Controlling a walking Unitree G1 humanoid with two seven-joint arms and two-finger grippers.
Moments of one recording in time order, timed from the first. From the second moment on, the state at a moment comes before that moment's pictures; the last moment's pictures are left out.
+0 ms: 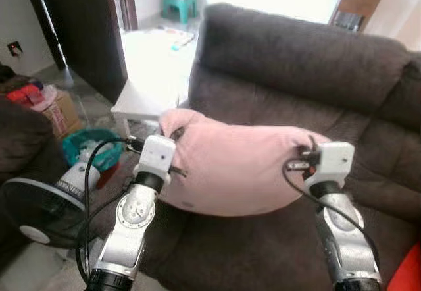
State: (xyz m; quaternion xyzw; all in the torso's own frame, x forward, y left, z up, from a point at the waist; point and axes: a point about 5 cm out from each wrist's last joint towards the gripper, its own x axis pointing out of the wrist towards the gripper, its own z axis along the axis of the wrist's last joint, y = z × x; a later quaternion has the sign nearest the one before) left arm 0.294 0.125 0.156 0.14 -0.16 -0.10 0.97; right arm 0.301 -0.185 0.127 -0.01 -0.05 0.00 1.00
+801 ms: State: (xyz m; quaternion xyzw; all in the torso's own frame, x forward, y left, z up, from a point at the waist) left arm 0.286 0.109 0.147 0.06 -0.04 -0.29 0.95; right arm 0.333 -0.189 0.130 -0.11 0.02 0.01 0.99
